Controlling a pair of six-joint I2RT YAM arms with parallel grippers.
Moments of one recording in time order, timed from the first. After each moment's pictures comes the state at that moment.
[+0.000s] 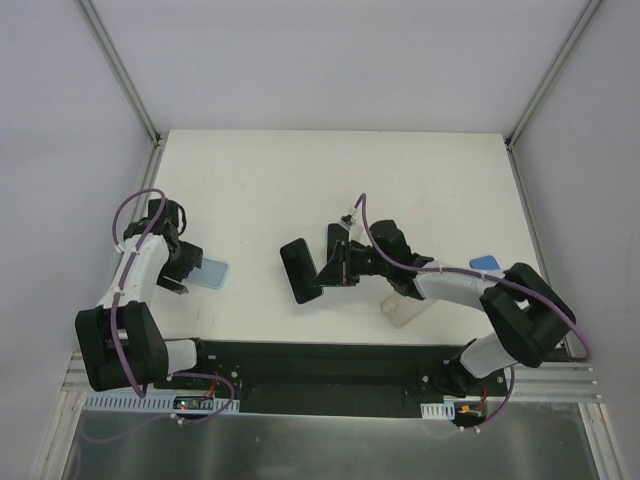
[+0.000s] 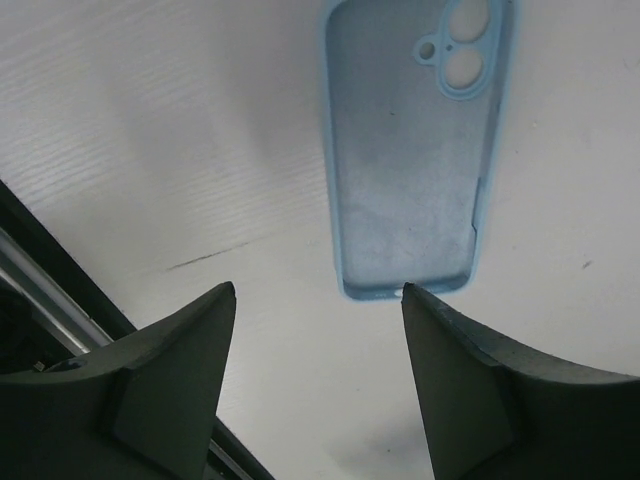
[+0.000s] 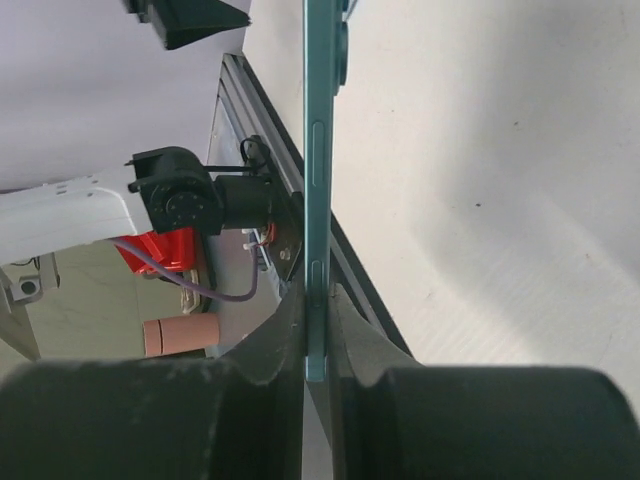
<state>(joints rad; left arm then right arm) 0.16 1.24 0.87 -0.97 -0.17 -1.06 0.74 1.55 0.66 0.45 -0.69 0.92</state>
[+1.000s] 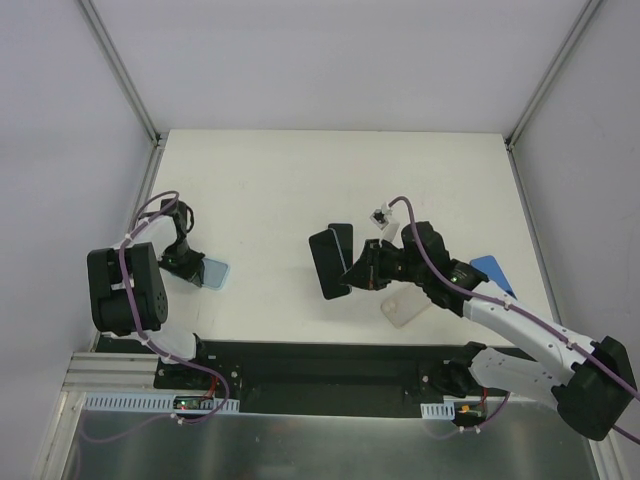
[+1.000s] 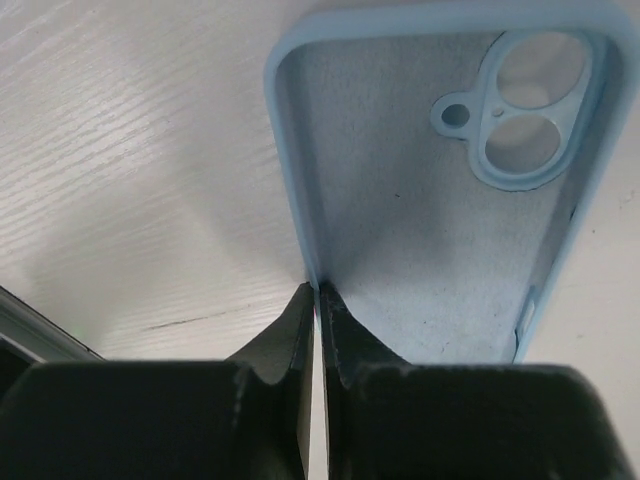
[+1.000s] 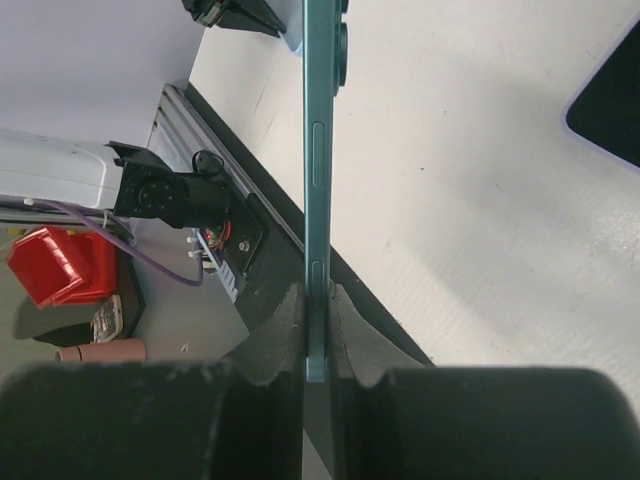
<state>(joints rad) 0.18 1.60 0.91 -0.89 -0.10 -1.01 0.75 1.02 0.70 -0.15 -0.44 0.68</state>
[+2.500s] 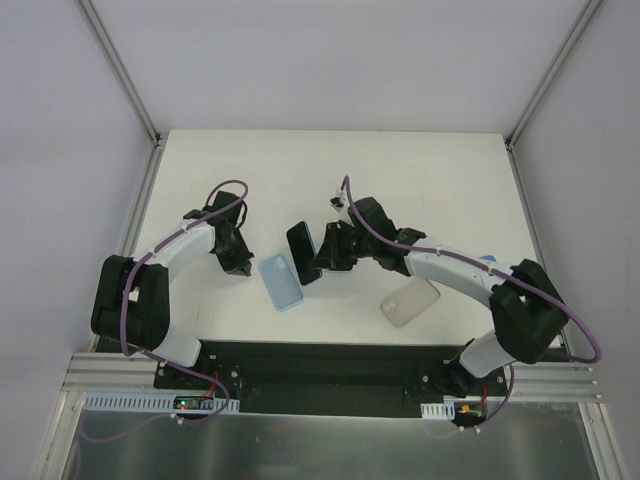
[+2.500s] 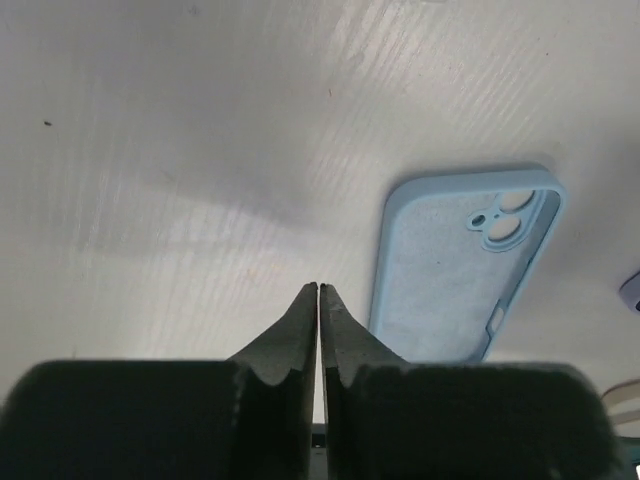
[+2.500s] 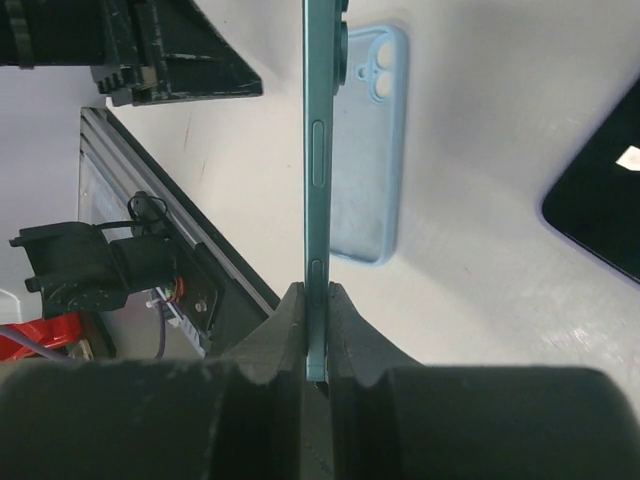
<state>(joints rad) -0.25 1.48 0.90 -0.75 0.07 -0.74 0.78 1.48 0.95 -0.15 -0.36 0.68</state>
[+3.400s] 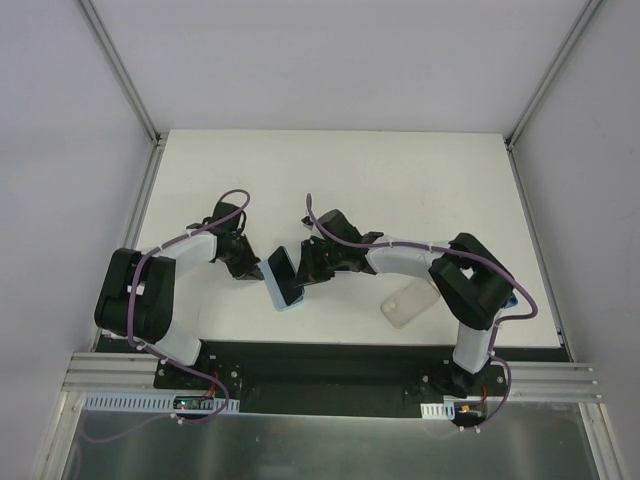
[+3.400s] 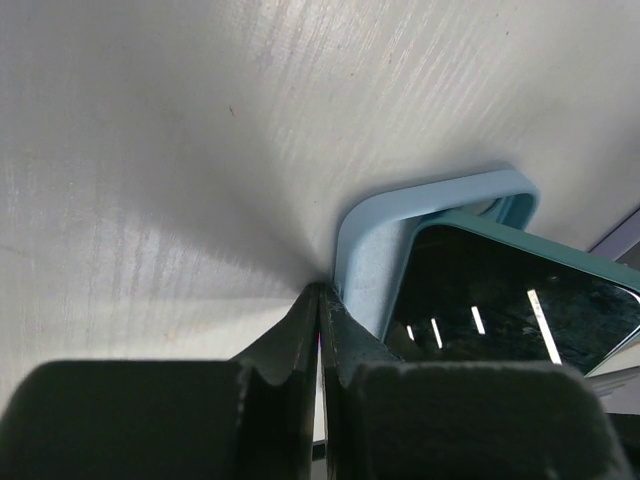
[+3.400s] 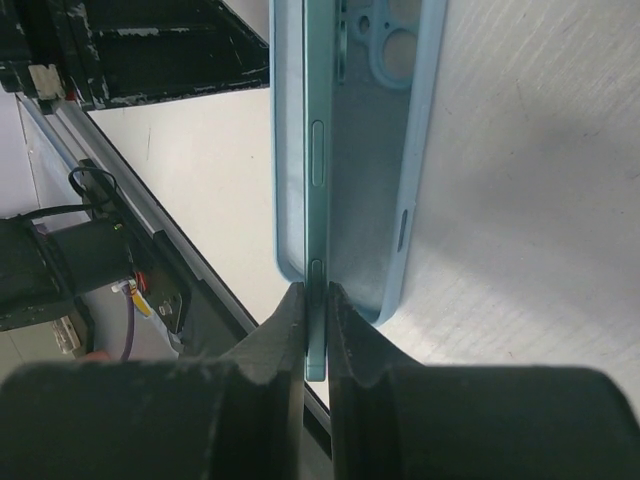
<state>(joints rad) -0.22 1.54 0.77 -0.49 0.26 -0.76 0.87 1.84 1.09 -0.08 -0.44 0.69</state>
